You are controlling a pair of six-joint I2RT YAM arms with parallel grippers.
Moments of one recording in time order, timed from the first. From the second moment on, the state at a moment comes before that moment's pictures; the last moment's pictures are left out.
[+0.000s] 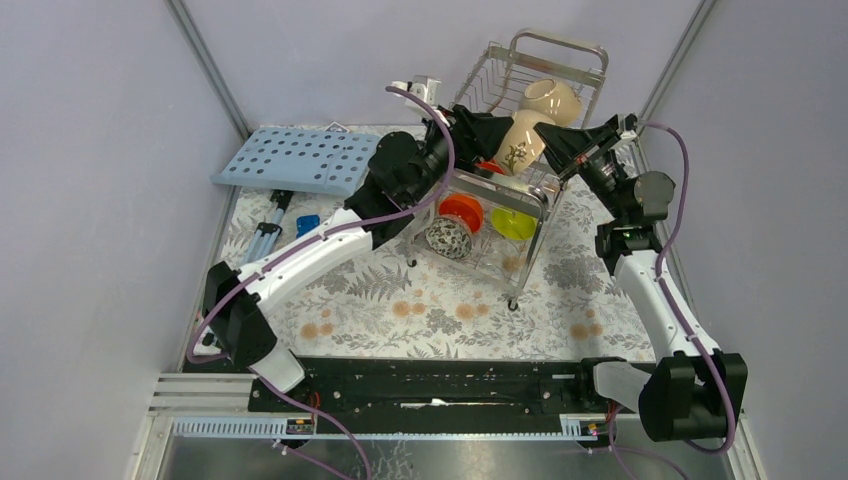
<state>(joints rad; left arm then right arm) -0.84 1.60 1.51 0.39 -0.07 -0.53 0.06 1.14 0.88 0.74 -0.60 1.82</state>
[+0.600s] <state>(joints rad) -0.85 1.44 1.49 0.33 -0.09 -0.52 0.06 1.22 1.06 0.84 -0.65 1.90</state>
